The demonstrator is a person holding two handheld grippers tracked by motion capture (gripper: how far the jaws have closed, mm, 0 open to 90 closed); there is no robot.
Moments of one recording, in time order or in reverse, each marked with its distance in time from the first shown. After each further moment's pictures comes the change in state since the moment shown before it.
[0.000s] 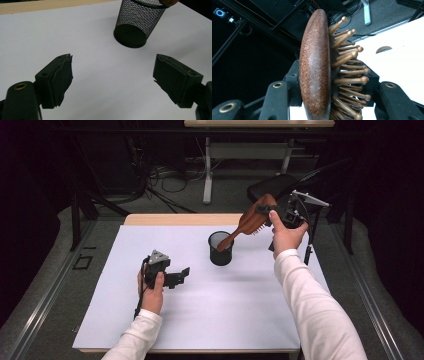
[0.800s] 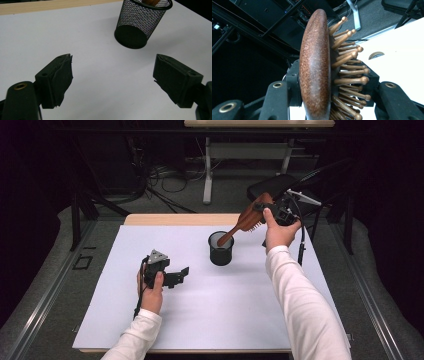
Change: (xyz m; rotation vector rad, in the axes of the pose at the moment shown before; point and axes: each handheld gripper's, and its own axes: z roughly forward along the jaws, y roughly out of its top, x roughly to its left) left arm 0.002 0.000 -0.001 -0.005 -0.001 -0.007; right arm -0.001 -0.001 0.023 -0.052 -0.073 0.000
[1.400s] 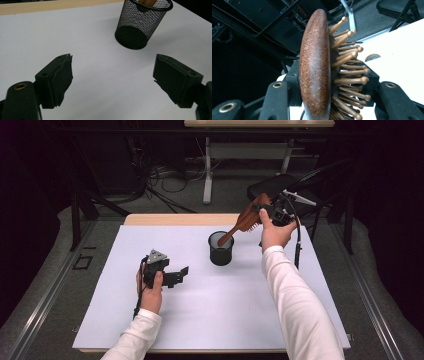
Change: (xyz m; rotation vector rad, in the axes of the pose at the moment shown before) left arm 0.001 0.000 -0.001 -0.004 0.001 -0.005; right arm 0.002 -0.005 0.011 -0.017 -0.038 -0.025
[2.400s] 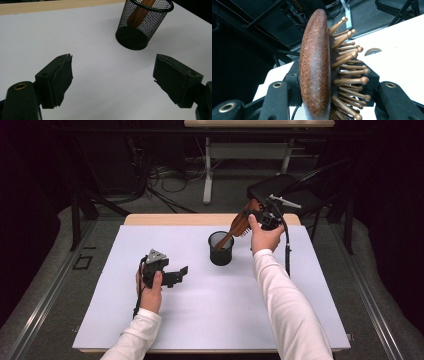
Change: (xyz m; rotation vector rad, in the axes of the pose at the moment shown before) left arm 0.002 0.000 0.000 -0.002 -0.003 -0.005; right arm 0.006 -0.023 0.025 0.035 -0.045 -0.063
